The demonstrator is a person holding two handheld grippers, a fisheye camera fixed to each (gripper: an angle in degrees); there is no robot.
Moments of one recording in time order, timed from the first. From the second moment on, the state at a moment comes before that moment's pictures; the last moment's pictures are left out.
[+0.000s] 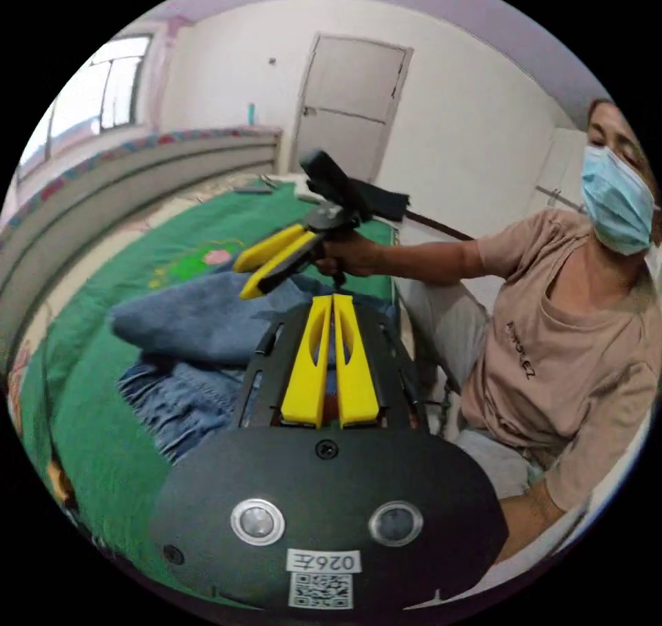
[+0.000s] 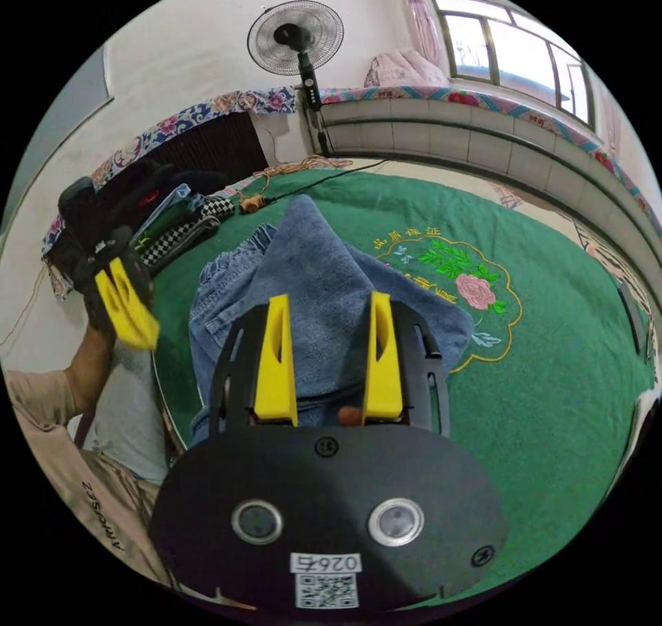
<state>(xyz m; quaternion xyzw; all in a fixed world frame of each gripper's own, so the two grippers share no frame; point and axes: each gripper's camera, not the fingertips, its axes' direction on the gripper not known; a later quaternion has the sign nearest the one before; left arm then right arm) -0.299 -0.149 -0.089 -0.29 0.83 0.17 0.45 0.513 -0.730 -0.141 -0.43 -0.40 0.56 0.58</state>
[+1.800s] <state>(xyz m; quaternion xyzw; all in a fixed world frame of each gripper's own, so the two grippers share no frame) -0.287 -0.254 -0.052 -0.54 0.56 0.28 0.55 0.595 -0.623 -0.211 -0.54 -0.43 0.52 0.49</state>
